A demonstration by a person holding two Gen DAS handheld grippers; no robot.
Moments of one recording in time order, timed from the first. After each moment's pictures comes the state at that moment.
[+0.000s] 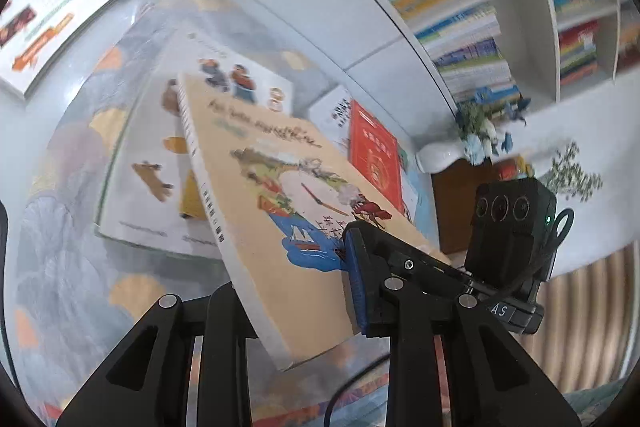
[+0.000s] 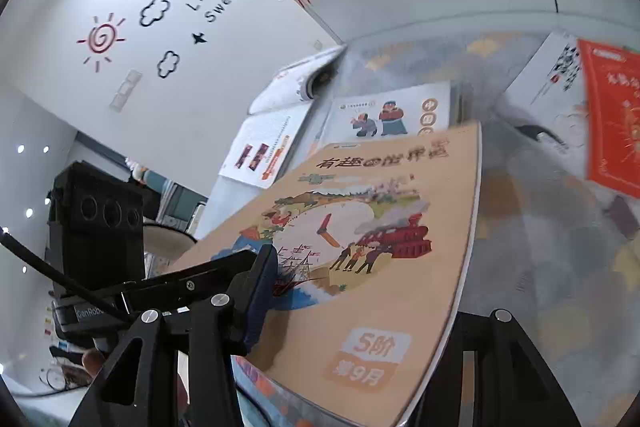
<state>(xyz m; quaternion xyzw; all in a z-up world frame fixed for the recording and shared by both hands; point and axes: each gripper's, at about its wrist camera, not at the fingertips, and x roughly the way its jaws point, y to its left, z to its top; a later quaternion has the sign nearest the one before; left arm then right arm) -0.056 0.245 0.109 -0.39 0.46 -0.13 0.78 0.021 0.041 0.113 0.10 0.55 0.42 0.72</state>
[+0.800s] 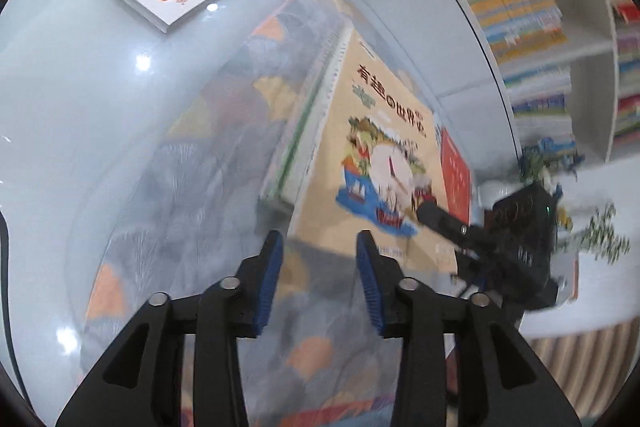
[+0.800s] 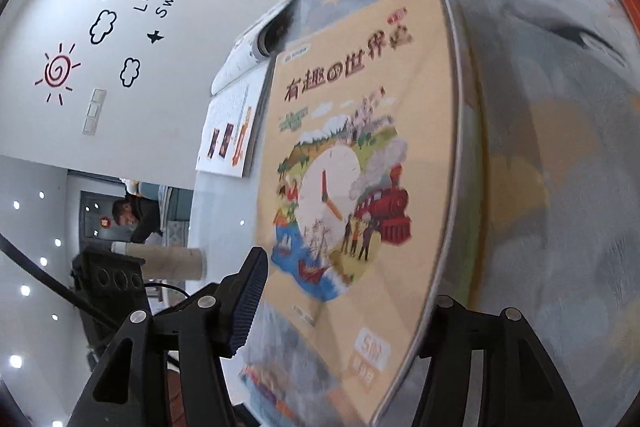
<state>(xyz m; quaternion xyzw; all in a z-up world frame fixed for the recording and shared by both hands) -0.122 0.303 0.075 -0.41 0.49 -0.02 0.77 0.038 0.064 0.046 0.17 0.65 0.37 0.64</state>
